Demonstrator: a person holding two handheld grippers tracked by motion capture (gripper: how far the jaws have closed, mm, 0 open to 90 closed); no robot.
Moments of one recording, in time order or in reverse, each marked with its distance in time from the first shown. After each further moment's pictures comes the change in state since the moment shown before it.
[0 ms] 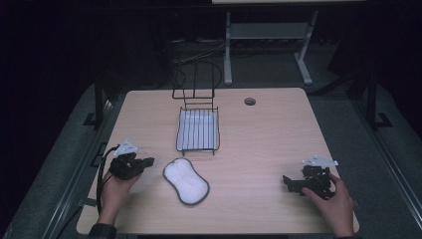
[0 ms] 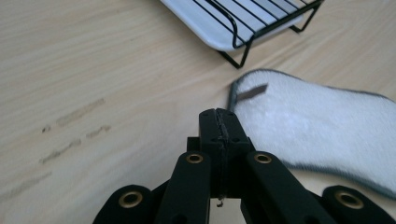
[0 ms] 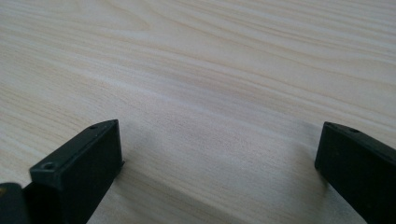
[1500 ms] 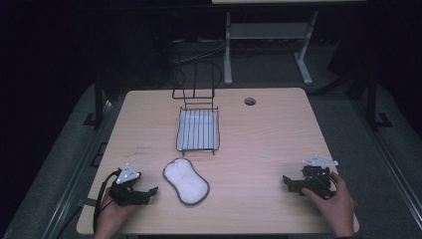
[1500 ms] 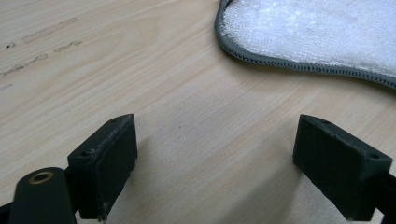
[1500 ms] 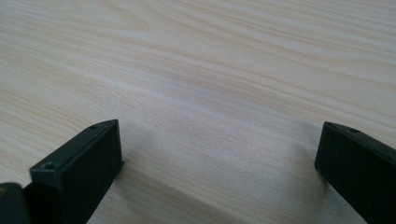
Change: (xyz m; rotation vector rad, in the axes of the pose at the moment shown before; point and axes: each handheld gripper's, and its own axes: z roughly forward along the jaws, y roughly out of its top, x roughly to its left) left arm -0.022 -0.067 -0.001 0.035 0.061 0.066; right arm 0.000 0.000 0.000 0.001 0.000 0.002
